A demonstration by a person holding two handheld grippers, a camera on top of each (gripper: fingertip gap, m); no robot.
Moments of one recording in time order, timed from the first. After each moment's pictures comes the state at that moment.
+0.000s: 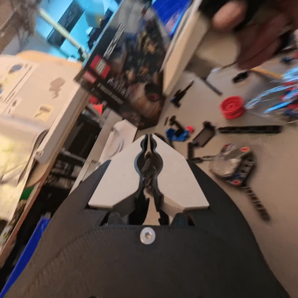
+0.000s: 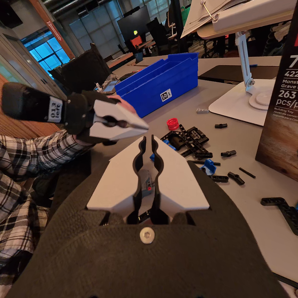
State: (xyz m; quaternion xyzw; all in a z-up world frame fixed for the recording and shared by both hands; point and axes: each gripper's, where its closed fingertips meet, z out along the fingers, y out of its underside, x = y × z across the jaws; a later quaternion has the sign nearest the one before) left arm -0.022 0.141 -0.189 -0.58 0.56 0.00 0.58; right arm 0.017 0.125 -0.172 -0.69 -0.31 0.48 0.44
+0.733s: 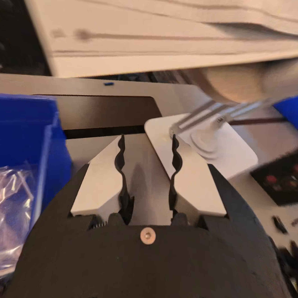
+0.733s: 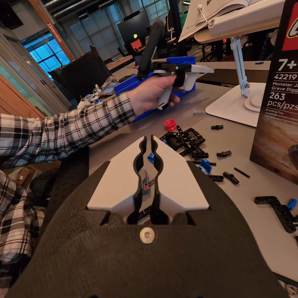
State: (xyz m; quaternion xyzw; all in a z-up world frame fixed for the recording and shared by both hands) left arm -0.171 0.388 -0.221 -0.83 0.06 -0.16 0.53; right arm 0.021 0.126 -0.173 -0.69 -0.31 0.47 0.45
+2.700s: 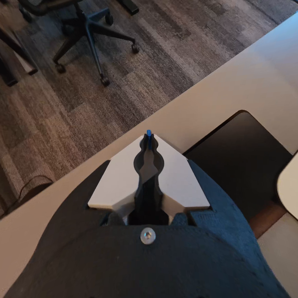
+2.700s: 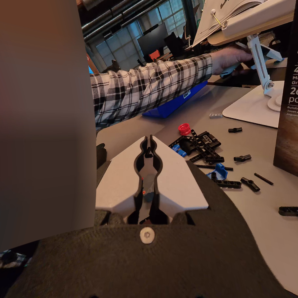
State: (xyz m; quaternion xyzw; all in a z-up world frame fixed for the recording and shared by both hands) left arm -0.209 0.605 -0.294 -0.88 0.30 -0.11 0.37; right arm 0.021 0.119 -0.165 -0.66 -0.30 0.54 0.43
